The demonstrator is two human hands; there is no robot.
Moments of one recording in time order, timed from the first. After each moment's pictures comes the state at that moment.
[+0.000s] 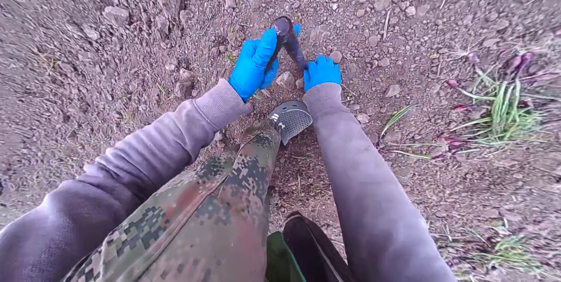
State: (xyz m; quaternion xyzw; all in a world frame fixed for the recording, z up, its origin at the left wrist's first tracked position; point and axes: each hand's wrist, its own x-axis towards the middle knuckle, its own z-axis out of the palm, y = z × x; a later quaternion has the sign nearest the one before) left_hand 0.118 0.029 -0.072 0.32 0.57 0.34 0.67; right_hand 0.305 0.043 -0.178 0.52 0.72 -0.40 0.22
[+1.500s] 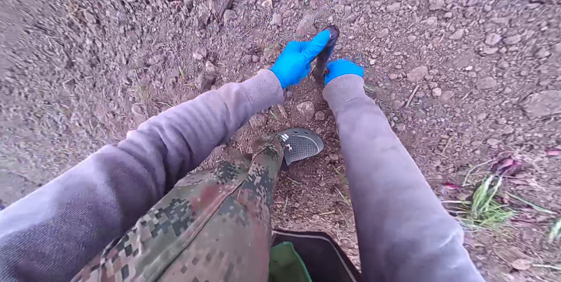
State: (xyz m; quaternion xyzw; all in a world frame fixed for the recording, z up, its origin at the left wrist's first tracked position) left_hand 0.092 0.095 -0.103 0.22 0.68 0.29 0.63; right_hand 0.236 0.148 -0.191 0.46 0.74 -0.35 0.34
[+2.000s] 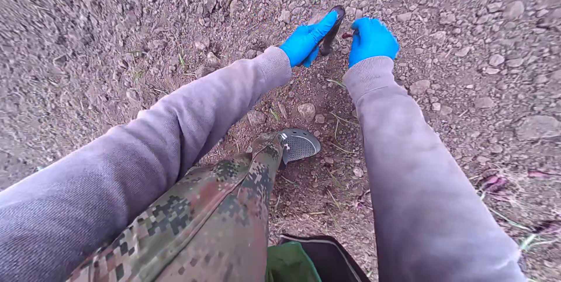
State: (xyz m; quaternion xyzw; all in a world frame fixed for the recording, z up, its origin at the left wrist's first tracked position) left_hand 0.062 0.122 -0.155 0.25 0.69 0.24 0.63; right_hand 0.226 0.211 -0.170 0.49 0.78 -0.35 0.15
